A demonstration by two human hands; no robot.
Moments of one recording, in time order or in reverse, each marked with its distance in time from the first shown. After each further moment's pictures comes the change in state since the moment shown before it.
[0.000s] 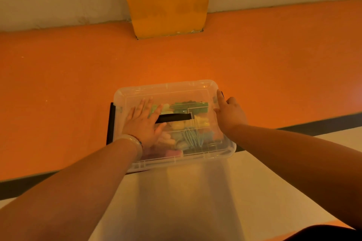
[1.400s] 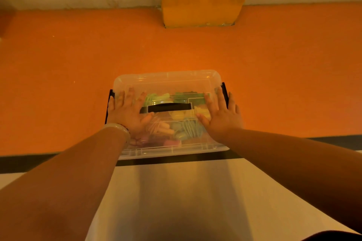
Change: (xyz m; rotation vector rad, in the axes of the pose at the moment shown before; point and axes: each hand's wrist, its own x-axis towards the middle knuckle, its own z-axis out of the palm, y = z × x) left_hand -0.020 -0.101 -0.001 0.012 -0.009 -0.287; right_hand -0.008 -0.083 0.042 -0.326 -0.090 -0.221
